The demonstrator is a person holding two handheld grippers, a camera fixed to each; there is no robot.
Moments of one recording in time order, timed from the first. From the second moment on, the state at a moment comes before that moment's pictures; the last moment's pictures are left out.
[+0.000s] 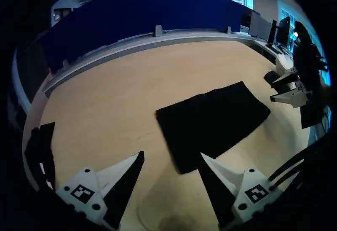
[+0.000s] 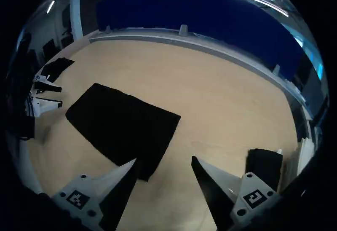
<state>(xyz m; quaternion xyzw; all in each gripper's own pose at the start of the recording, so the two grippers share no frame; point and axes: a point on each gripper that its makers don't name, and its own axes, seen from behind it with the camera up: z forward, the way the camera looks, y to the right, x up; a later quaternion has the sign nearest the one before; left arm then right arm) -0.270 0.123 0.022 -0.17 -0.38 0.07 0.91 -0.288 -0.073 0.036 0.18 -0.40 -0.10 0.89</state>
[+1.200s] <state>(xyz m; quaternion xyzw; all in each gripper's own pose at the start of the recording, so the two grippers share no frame) -0.265 0.049 -0.085 -0.05 -0.39 0.01 0.92 -0.308 -0.109 0.009 0.28 -0.42 -0.16 0.85</state>
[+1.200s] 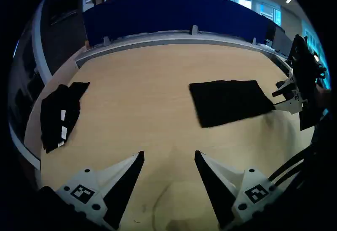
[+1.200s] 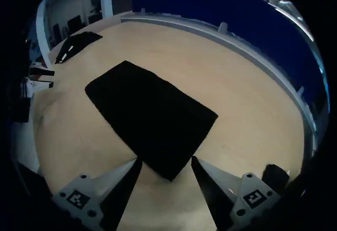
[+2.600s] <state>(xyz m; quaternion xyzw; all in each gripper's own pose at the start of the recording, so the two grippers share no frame) -0.262 0.037 -0.125 -0.04 -0.40 0.00 0.92 -0.325 -0.094 -0.002 0.29 -0.44 -0.18 0.83</state>
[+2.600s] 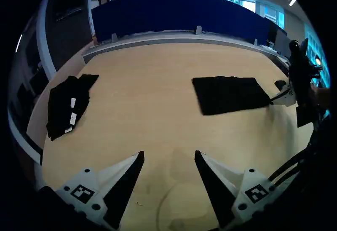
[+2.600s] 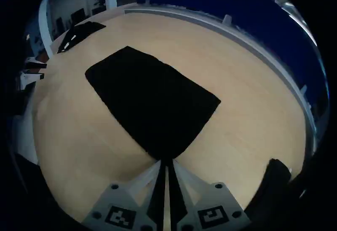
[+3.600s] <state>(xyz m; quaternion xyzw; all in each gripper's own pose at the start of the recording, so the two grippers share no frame) -0.247 0.028 -0.145 -0.02 -0.39 -0.02 0.92 -0.236 -0.142 0.047 0.33 -0.37 -0.23 0.84</state>
